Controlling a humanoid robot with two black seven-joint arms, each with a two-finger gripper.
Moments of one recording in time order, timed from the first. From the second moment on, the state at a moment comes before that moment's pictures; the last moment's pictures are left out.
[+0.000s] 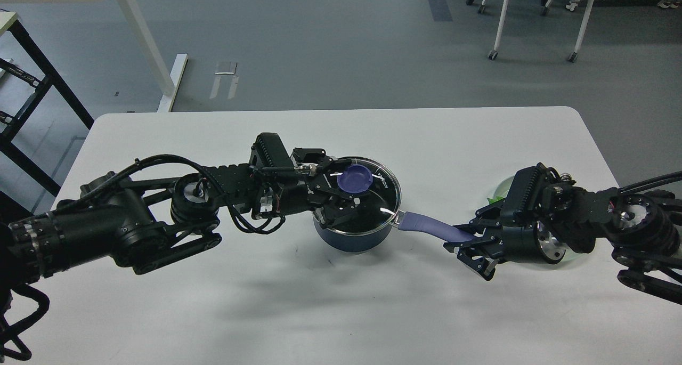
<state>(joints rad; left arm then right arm) -0.97 0.34 -0.08 -1.15 2.03 0.14 -0.25 0.98 -0.88 0.00 1.66 -2.05 0.28 0.20</state>
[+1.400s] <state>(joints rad) -0.83 0.94 0.17 -1.22 1.89 0.40 -0.29 0.98 -0.88 0.00 1.66 -2.05 0.28 0.20</state>
